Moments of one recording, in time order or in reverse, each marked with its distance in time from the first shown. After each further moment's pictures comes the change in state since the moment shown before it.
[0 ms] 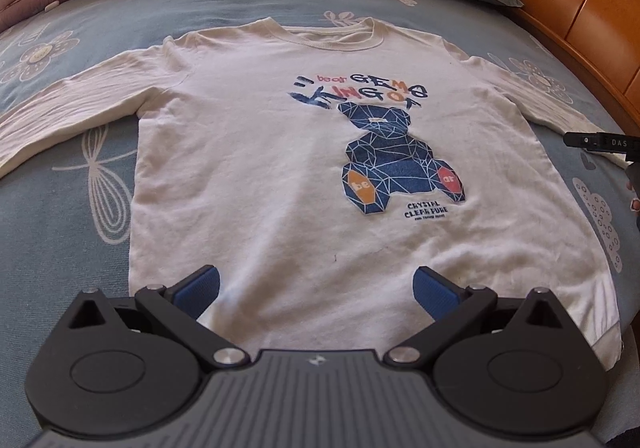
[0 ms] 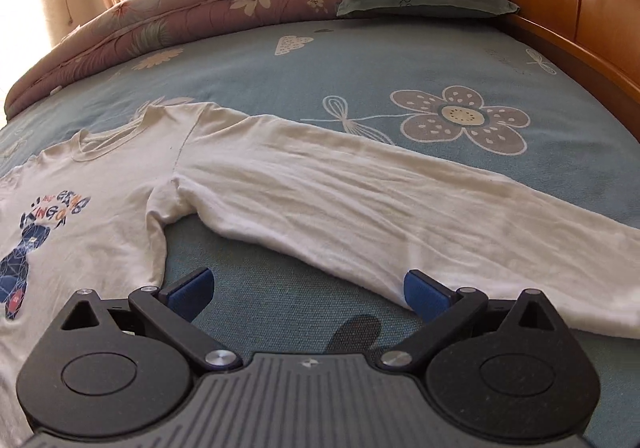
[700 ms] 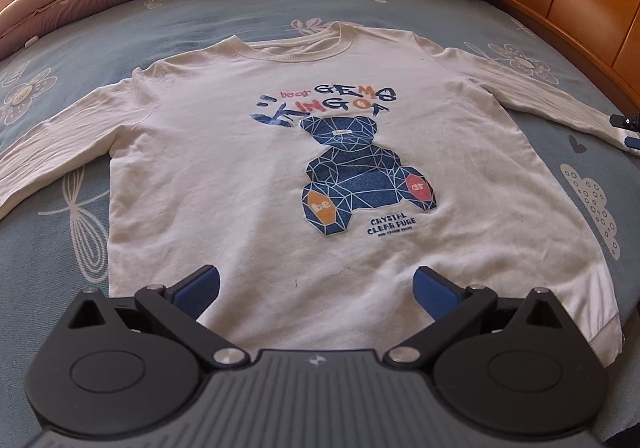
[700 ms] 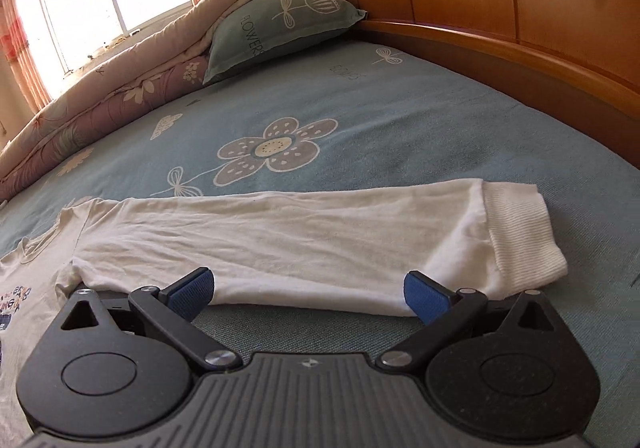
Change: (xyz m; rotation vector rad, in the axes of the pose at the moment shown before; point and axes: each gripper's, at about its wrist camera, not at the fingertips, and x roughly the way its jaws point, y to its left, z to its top) left arm 0.002 -0.029 0.010 0.085 0.006 0.004; right arm -0.063 -0.139 -0.036 0.296 -0.188 -0.118
